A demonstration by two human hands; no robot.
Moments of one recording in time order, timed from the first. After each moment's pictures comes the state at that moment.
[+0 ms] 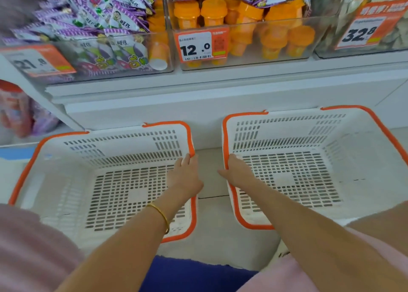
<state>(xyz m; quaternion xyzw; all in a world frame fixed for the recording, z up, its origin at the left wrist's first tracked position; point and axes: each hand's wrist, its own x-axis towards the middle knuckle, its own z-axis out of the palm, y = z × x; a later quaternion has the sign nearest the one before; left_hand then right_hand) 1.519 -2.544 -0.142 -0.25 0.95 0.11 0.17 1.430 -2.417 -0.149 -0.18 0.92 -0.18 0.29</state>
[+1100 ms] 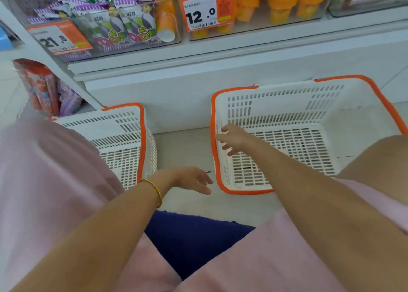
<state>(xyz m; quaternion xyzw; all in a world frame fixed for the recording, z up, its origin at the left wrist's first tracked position) 1.582 -2.545 -0.129 -0.11 0.84 0.27 0.46 1.442 -2.427 -0.129 -0.14 0.81 -0.38 0.43</state>
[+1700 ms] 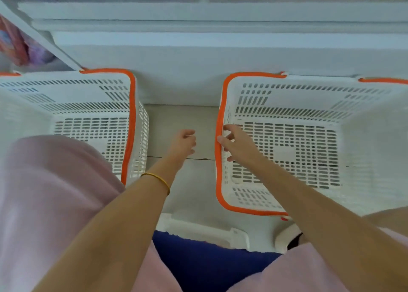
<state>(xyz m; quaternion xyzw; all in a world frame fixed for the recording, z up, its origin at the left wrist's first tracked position) 1.528 -2.577 -0.188 -0.52 0.61 0.60 0.08 1.437 -2.439 -0.154 -0.16 0.81 -0.37 0.42</state>
